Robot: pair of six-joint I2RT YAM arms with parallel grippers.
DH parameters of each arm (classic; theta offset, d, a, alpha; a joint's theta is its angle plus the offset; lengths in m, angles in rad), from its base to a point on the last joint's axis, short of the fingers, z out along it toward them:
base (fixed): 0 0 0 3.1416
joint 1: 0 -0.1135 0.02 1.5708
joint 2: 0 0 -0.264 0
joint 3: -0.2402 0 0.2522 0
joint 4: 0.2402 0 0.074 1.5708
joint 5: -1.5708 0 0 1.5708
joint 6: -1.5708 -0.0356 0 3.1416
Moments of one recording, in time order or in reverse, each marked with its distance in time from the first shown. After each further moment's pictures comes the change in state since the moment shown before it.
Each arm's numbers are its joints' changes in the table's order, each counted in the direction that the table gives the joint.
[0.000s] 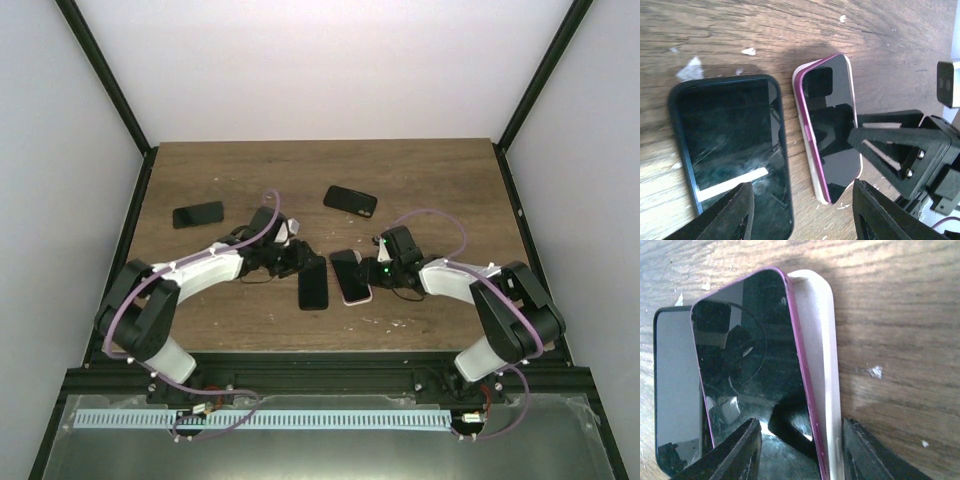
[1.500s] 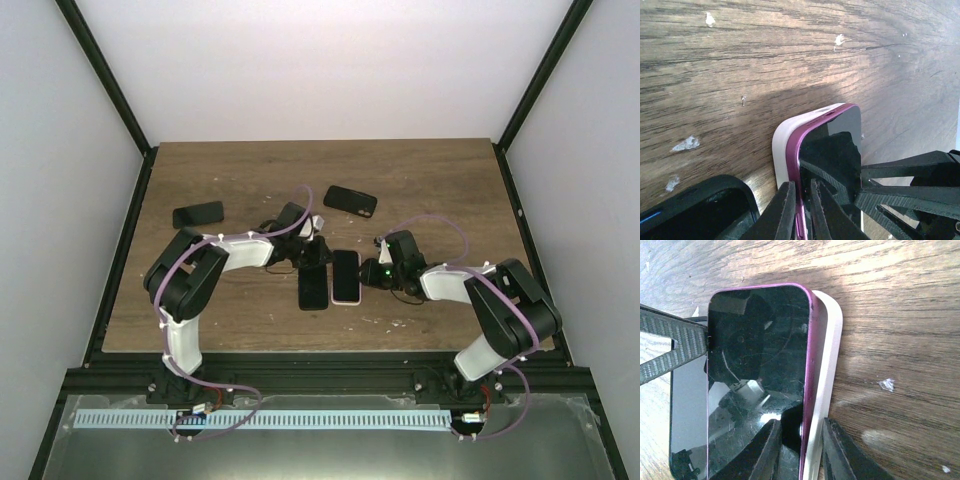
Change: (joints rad) left arm 0.050 0.370 -0.196 -0.191 -0.043 -0.053; right arm 0.015 0.018 0.094 -0.212 0.057 -0.061
